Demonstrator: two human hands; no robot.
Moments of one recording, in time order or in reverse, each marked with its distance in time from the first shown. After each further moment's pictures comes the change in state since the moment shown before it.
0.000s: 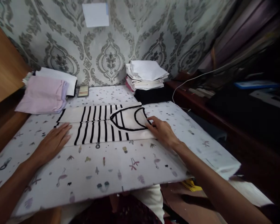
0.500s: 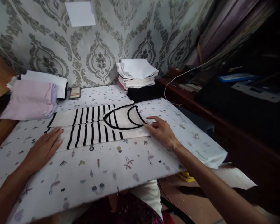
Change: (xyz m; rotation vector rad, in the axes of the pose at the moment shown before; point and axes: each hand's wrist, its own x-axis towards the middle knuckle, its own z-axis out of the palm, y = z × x) left_hand 0.002 0.009 -0.007 0.031 -0.026 -0.015; right_hand -0.029 0.013 -0.006 0.467 0.102 0.104
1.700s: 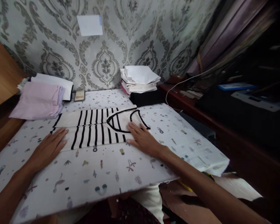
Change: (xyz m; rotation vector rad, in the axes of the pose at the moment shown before) left_hand 0.000 -0.015 0.011 0.098 -0.012 0.050; right_hand 0.002 -0.012 0.058 -0.718 -0.245 -0.688
